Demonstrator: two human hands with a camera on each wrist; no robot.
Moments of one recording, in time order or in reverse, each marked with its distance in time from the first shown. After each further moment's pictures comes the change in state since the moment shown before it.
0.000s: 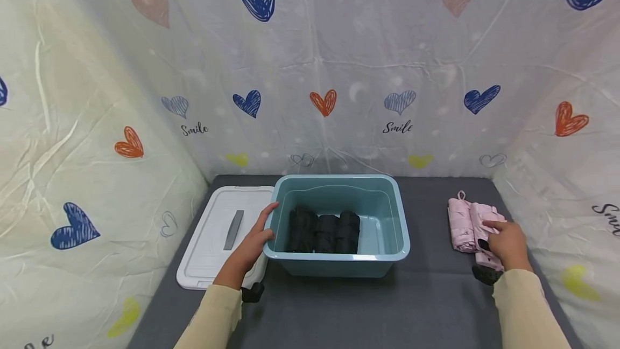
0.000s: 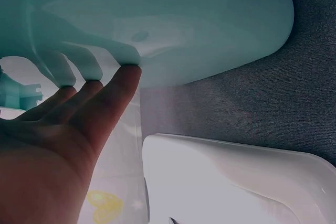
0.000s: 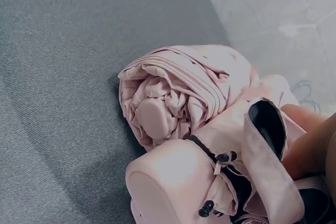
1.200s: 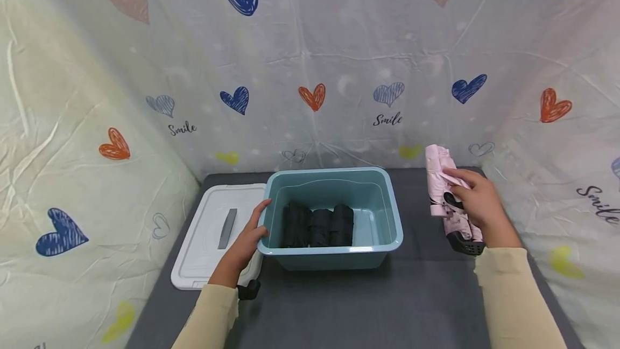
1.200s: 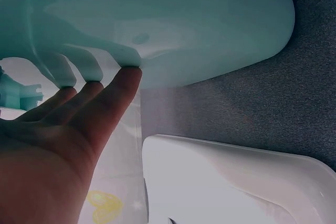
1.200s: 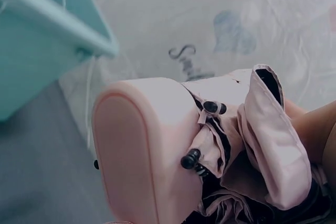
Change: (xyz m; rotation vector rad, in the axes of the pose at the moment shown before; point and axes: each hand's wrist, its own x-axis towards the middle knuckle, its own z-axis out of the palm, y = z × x) left_hand -0.013 0.035 0.000 -0.019 -0.054 -0.038; right_hand 0.000 -0.109 -0.044 0.419 -0.027 -0.105
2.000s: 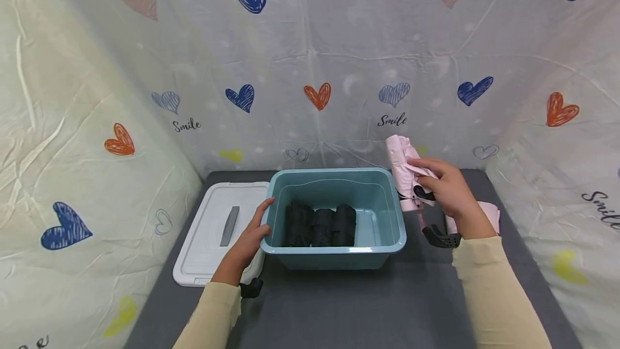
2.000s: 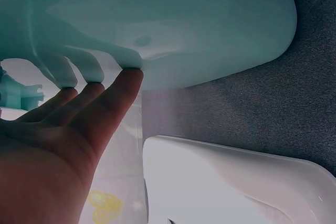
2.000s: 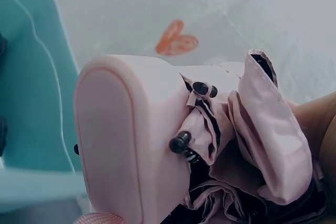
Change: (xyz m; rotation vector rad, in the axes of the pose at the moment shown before) left_hand 0.019 -0.036 -0.001 -0.011 0.038 0.024; right_hand 0.007 -0.063 0.038 0.088 -0.186 -0.104
